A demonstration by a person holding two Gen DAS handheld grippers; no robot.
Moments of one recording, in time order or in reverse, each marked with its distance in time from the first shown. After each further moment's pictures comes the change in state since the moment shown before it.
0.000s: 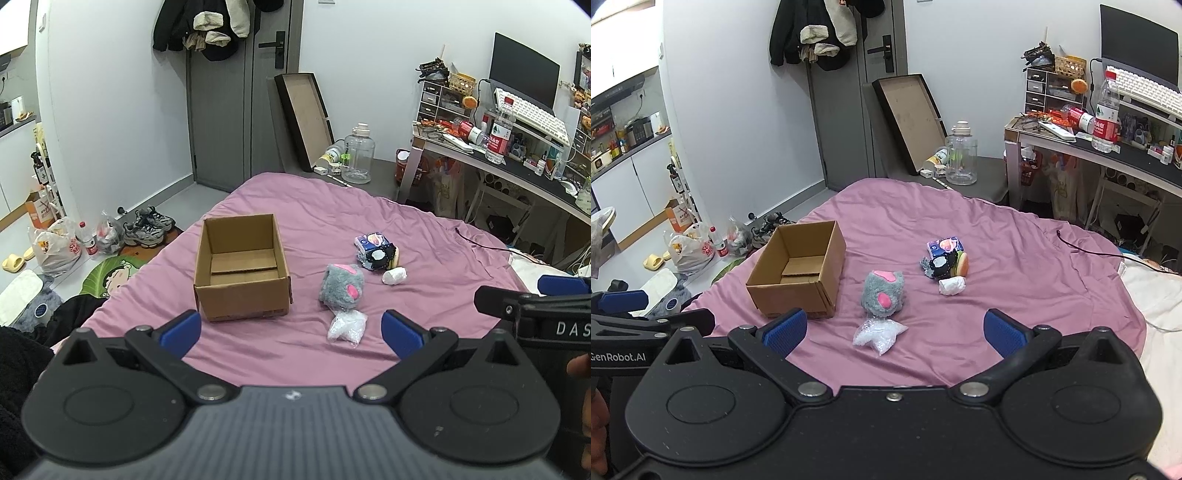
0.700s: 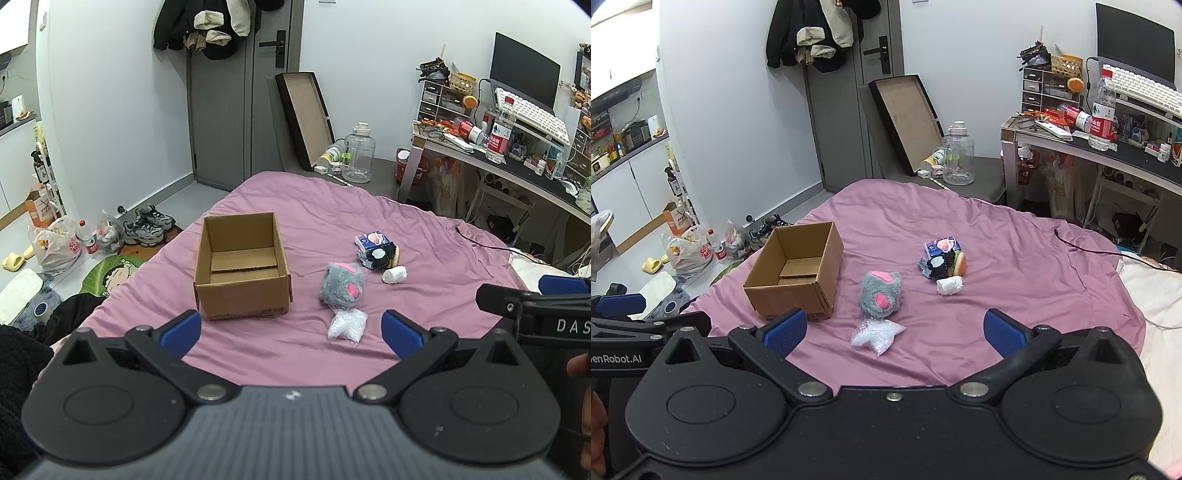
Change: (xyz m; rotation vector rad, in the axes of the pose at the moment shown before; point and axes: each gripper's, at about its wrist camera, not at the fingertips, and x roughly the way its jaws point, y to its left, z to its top) left arm -0.001 -0.002 -0.001 0.002 0.002 0.002; right arm 0.001 -0.001 0.000 0.008 -0.004 -0.007
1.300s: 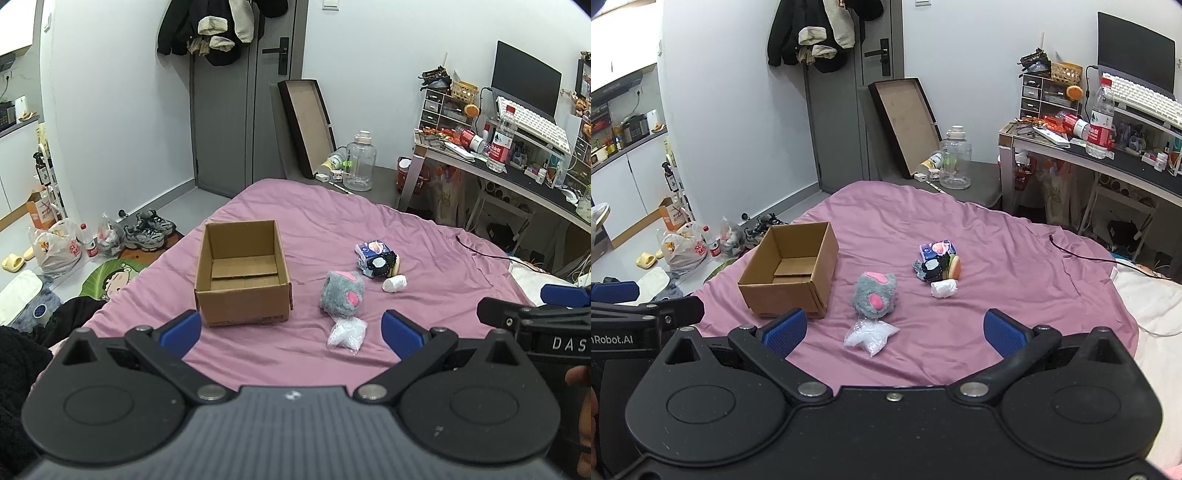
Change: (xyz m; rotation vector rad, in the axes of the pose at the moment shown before) left arm 0.000 0.002 0.004 -0.014 -0.022 -0.002; right arm -0.002 0.002 -0.003 -0.029 -0.014 -0.019
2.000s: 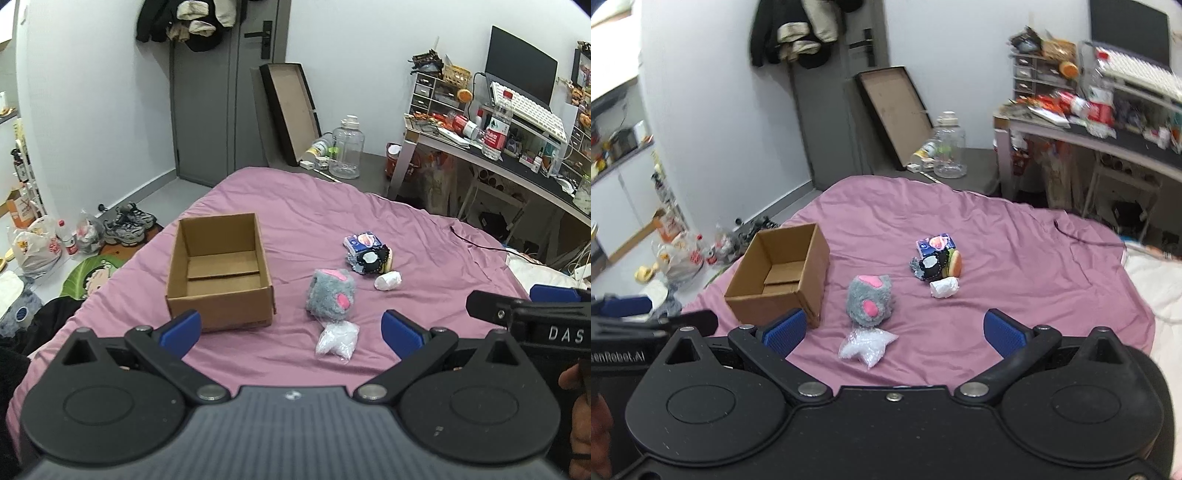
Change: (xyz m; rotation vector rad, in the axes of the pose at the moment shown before) left arm 0.057 -0.007 0.008 0.017 0.043 -0.056; right arm 0.043 -0.017 0.007 0.092 0.026 0.005
